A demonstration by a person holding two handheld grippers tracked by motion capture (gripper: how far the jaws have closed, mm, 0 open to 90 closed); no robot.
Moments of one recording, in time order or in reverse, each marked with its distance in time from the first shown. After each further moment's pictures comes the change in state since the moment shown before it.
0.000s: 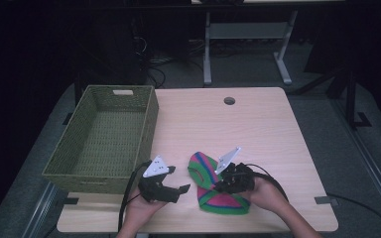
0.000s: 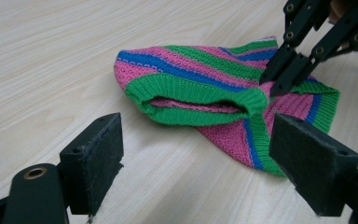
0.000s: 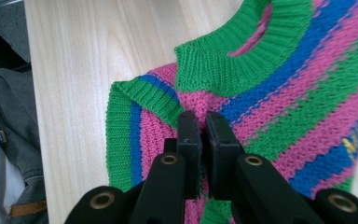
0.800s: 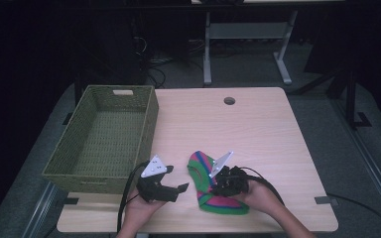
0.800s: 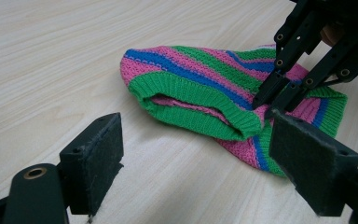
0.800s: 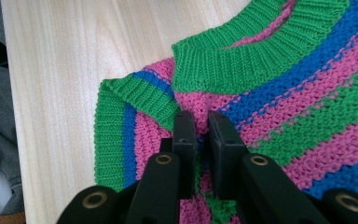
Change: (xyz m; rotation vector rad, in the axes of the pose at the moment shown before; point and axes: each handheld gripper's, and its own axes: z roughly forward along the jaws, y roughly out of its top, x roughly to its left) left arm 0.003 -0.003 -0.003 -0.017 0.026 -0.021; right arm 0.002 0.002 0.024 0.039 0.001 0.003
